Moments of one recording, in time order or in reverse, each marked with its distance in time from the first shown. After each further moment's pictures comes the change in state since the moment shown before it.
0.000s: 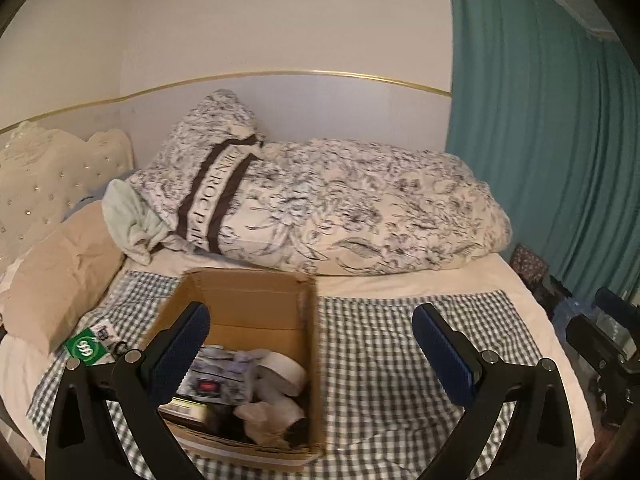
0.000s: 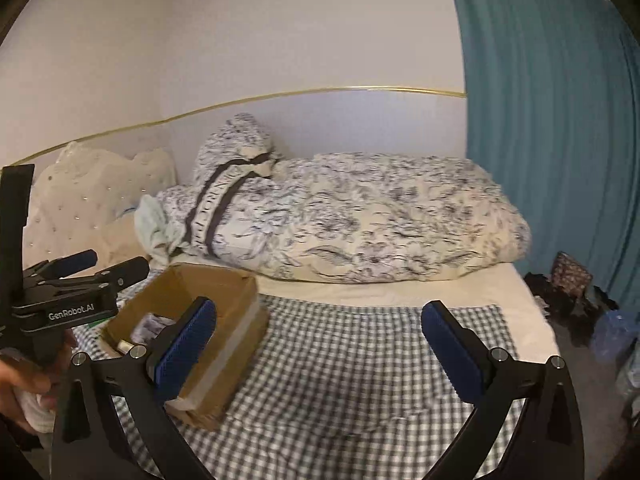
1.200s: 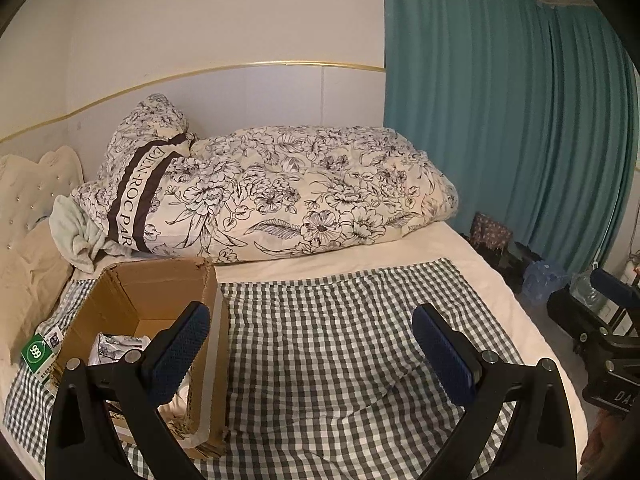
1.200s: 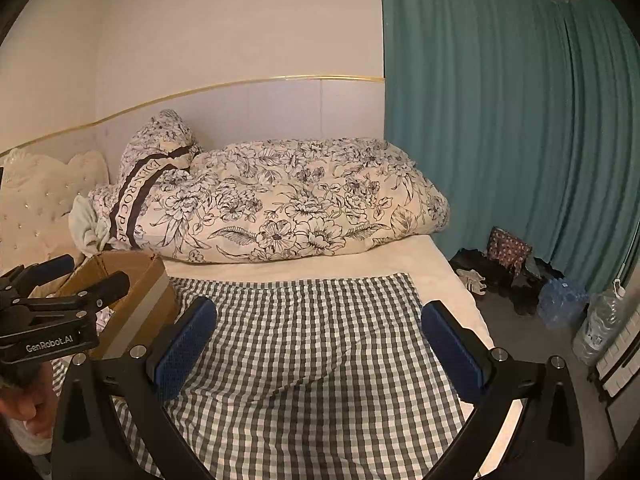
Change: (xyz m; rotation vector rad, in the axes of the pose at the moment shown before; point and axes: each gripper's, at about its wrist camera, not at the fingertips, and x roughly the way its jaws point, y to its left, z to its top) left arm 0.004 -0.114 -0.031 0.110 0.021 -0.119; right arm -0.033 -0.094 -0.033 0.068 0.035 -0.214
